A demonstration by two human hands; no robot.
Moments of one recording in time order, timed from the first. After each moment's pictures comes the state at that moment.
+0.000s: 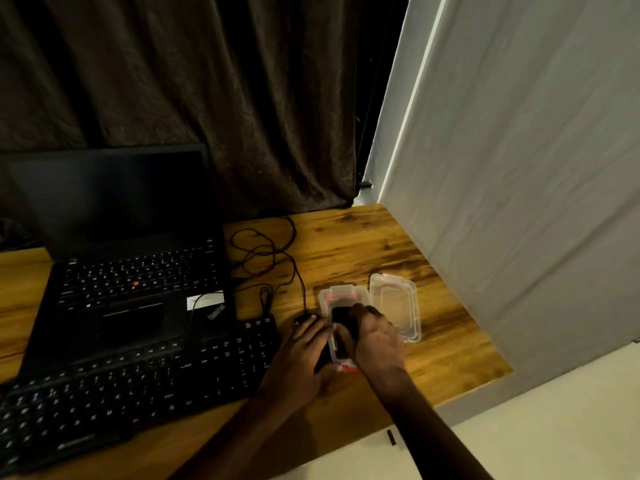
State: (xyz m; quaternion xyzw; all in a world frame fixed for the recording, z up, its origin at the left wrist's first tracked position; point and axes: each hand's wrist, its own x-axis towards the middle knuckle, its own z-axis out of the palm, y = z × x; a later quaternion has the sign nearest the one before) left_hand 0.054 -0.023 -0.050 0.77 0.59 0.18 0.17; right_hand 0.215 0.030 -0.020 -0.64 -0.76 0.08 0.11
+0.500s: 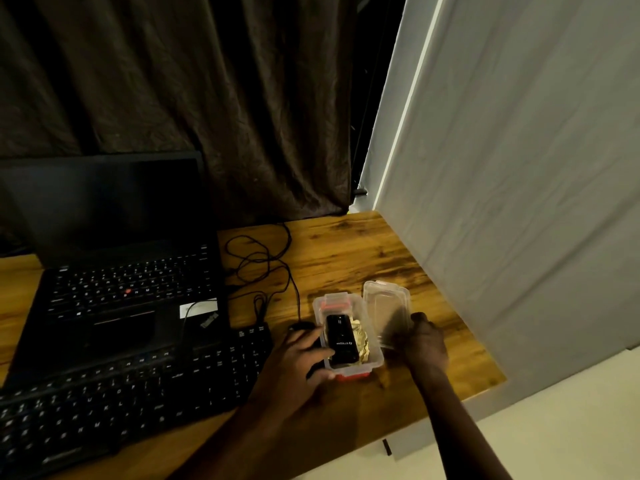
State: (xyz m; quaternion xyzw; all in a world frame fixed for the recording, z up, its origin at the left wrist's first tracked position) left_hand 0.054 -0.020 -0.042 0.75 0.61 0.18 0.19; right_hand 0.307 0.075 -0.050 -0.79 -0.57 0.18 0.13
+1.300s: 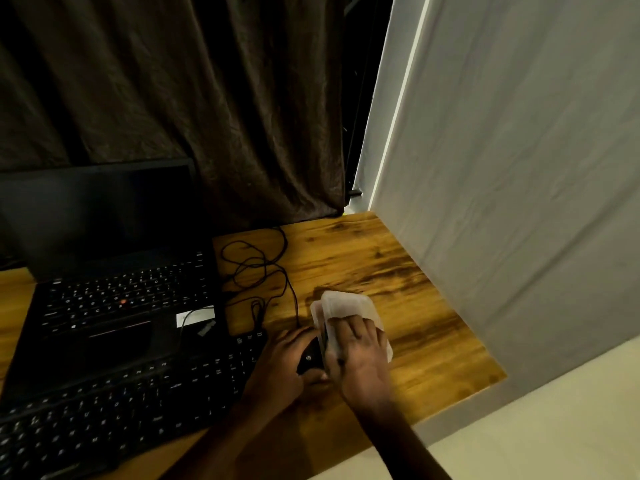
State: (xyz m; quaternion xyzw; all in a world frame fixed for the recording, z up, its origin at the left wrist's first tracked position) left_hand 0.040 -0.009 -0.040 0.72 0.61 0.23 0.23; right_hand 0.207 0.006 -0.021 -0.57 -0.79 0.00 0.22
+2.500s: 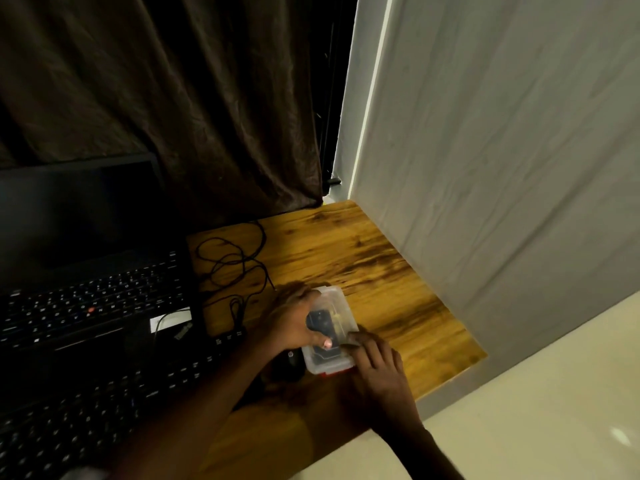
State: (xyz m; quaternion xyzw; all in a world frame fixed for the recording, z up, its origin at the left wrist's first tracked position) left_hand 0.068 0.070 -0.003 0.77 0.59 0.06 0.21; right_hand 0.277 -0.019 -0.061 -0.55 -0.82 0.00 0.17
